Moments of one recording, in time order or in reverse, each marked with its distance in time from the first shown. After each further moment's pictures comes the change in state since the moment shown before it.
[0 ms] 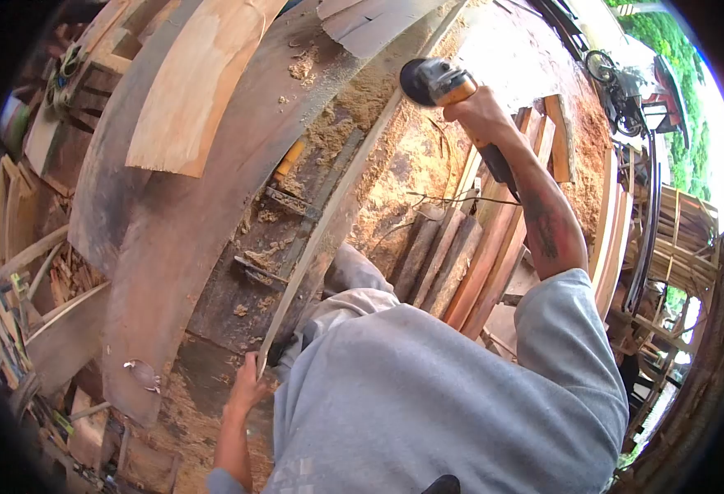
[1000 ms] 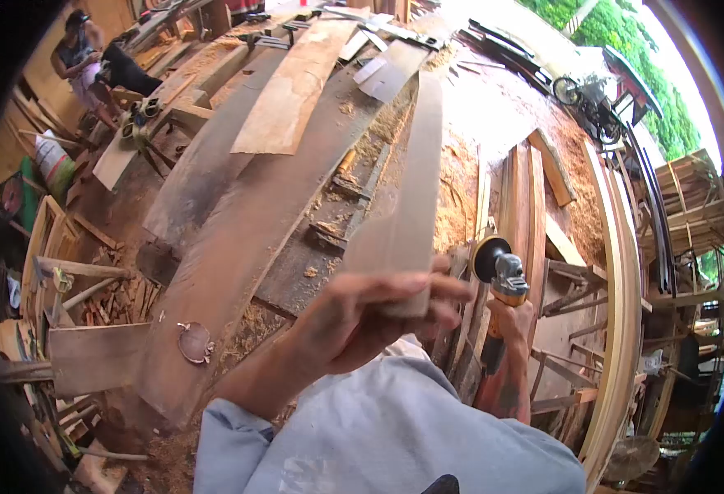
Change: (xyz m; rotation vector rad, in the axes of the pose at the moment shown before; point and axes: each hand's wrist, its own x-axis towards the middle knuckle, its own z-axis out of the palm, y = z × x) left_hand -0.179 0.239 -0.111 -1.178 -0.936 0.385; right_hand -0.545 0.067 0.174 0.567 0.574 0.350
